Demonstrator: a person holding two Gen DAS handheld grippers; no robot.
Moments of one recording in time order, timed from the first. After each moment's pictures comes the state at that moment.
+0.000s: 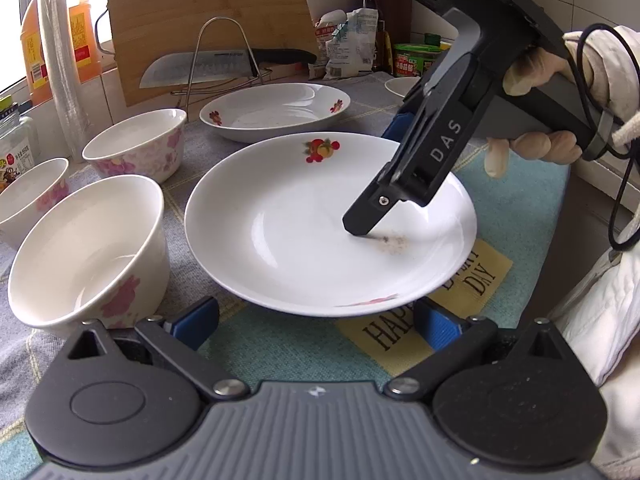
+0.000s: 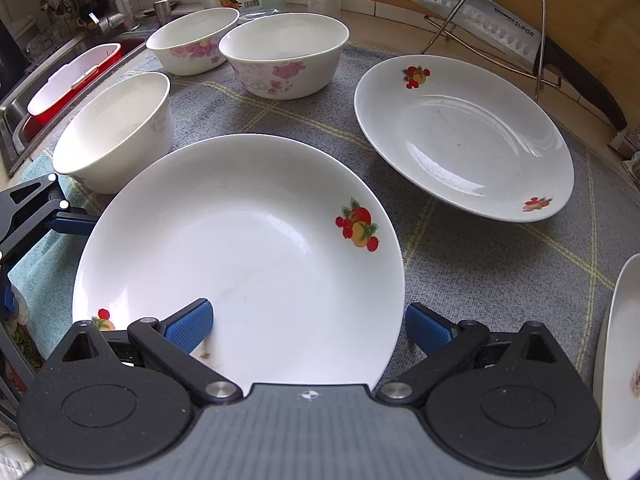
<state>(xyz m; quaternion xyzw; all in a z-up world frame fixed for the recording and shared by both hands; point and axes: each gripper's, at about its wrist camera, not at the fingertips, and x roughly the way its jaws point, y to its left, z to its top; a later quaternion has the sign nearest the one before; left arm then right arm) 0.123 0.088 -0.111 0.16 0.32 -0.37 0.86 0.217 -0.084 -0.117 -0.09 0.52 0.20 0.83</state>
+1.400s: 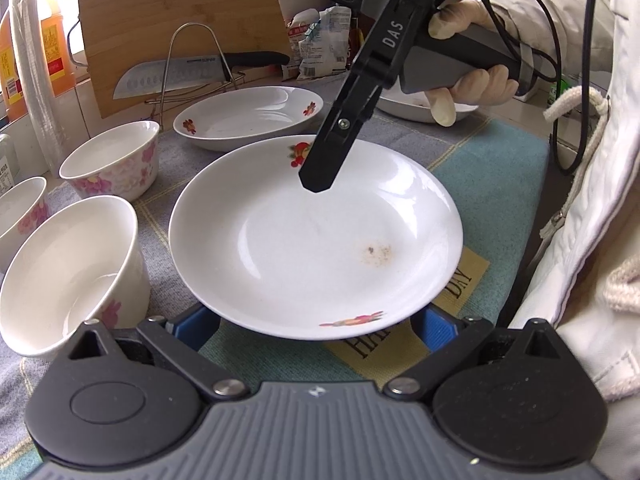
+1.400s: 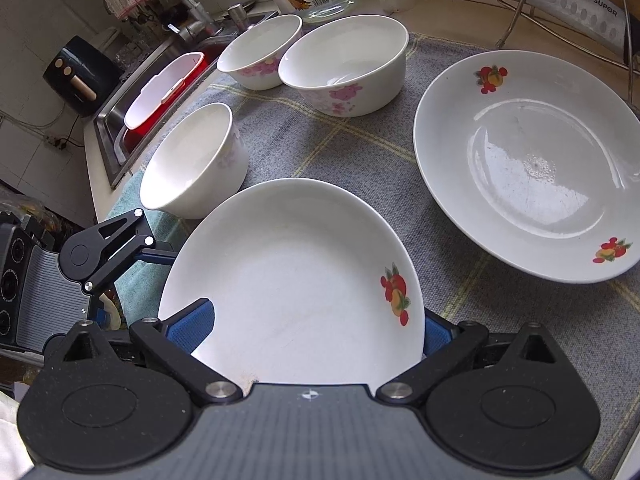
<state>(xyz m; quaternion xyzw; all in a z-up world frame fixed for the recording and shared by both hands) 0.125 0.081 -0.105 0.18 0.33 -0.40 0.84 0.270 -0.111 -0.104 0.01 0.57 0.36 0.74</state>
